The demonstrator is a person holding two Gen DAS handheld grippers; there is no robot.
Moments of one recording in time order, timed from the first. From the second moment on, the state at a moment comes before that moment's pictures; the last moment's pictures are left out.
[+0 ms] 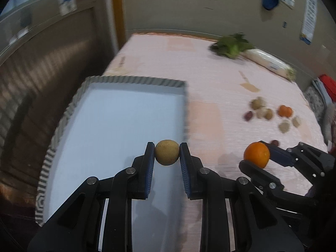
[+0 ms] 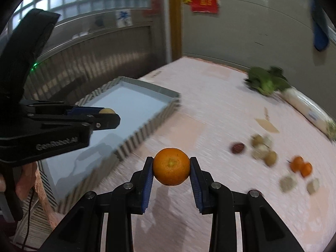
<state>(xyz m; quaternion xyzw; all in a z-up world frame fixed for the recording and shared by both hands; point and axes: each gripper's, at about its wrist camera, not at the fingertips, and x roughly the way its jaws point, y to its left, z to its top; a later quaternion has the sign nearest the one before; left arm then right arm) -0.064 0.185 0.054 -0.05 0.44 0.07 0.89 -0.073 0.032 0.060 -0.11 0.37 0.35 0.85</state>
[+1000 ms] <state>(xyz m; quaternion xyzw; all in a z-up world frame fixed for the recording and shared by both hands) -0.063 0.290 0.000 -0.10 0.49 0.14 0.85 -0.064 0.186 0.013 -0.19 0.41 0.44 0.78</state>
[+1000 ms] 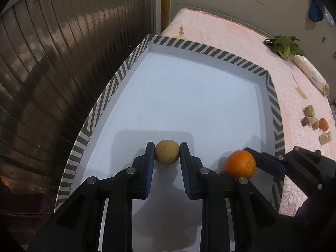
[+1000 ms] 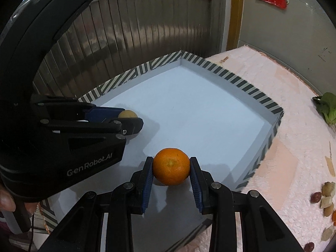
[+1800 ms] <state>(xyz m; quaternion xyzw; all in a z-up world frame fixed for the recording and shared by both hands) -0.071 0.245 0.043 -0.10 0.44 0.13 0.88 -0.066 0.101 0.059 -0.08 0.38 0.42 0.82</state>
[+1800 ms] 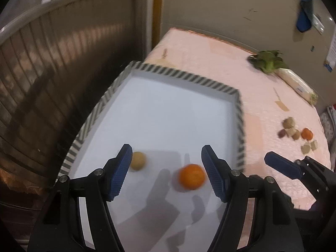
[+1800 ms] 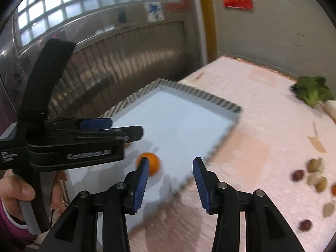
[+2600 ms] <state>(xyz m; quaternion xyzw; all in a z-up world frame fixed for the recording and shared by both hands) -0.032 0.062 0.045 -0.04 0.45 -0.01 0.89 -0.046 -0.101 0.045 -0.04 0.40 0.24 0.89</state>
